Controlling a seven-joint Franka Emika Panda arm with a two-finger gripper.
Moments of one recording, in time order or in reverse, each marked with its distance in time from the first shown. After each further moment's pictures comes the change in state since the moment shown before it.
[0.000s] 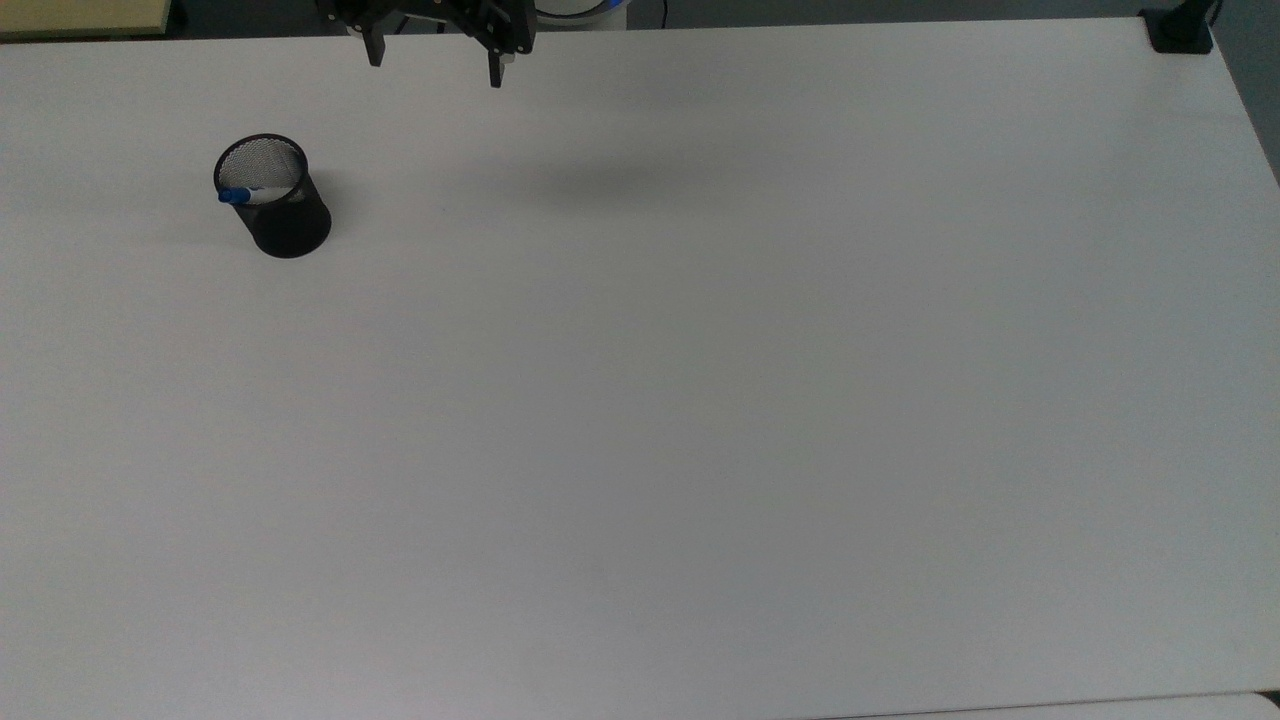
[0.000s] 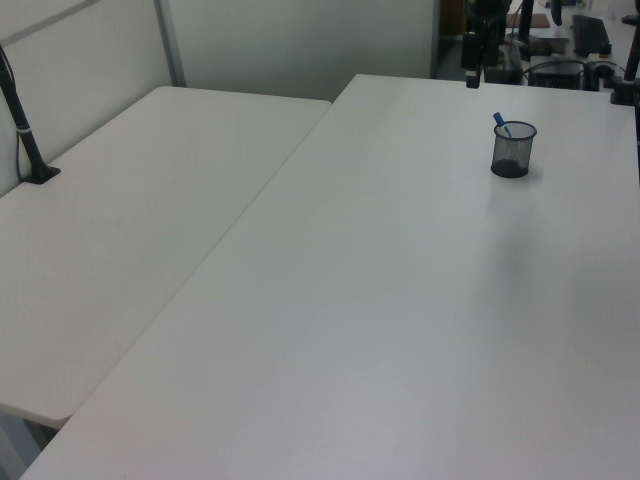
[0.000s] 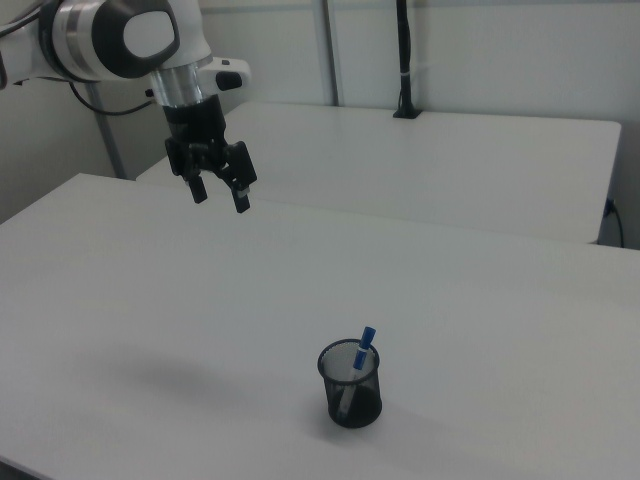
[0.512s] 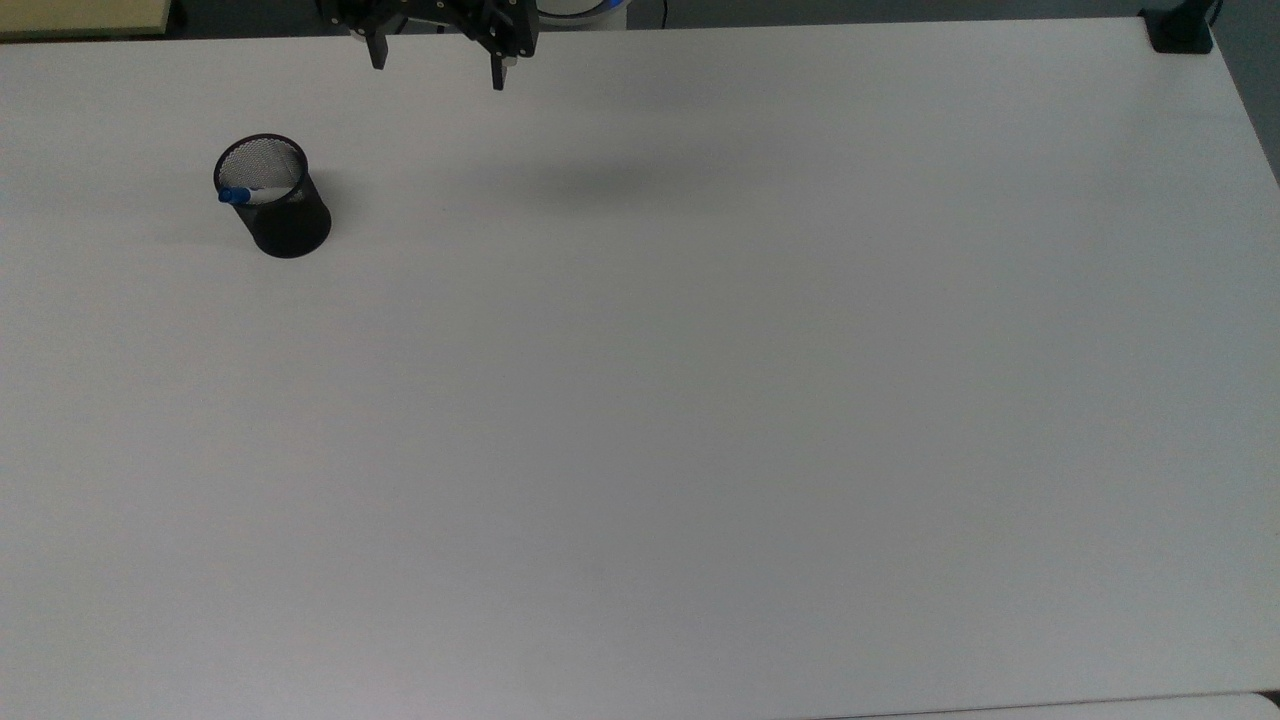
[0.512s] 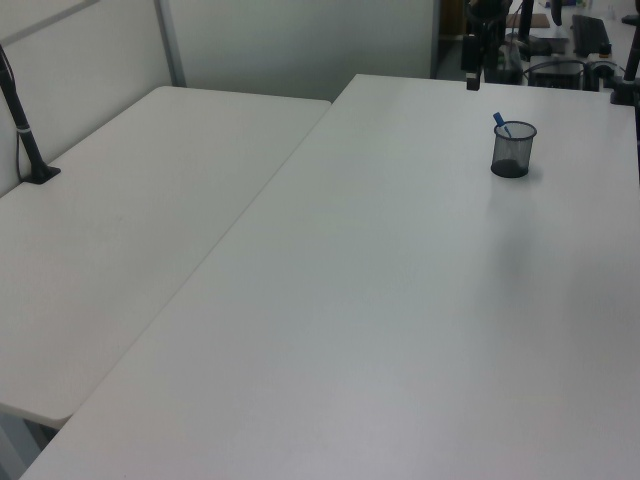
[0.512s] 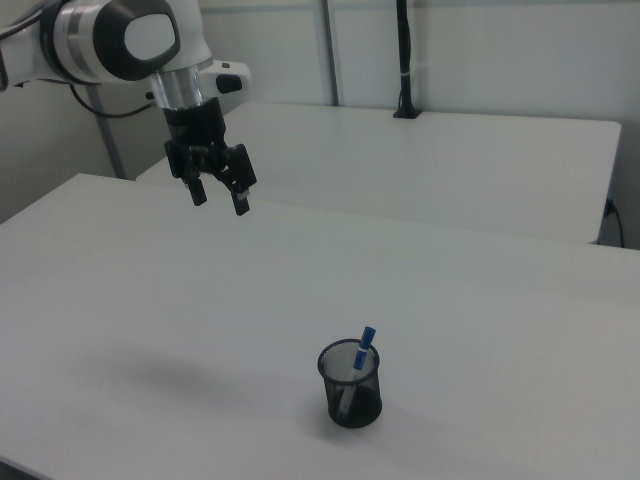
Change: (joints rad) arm 0.003 0.002 0.000 -0.006 0.000 0.000 0.000
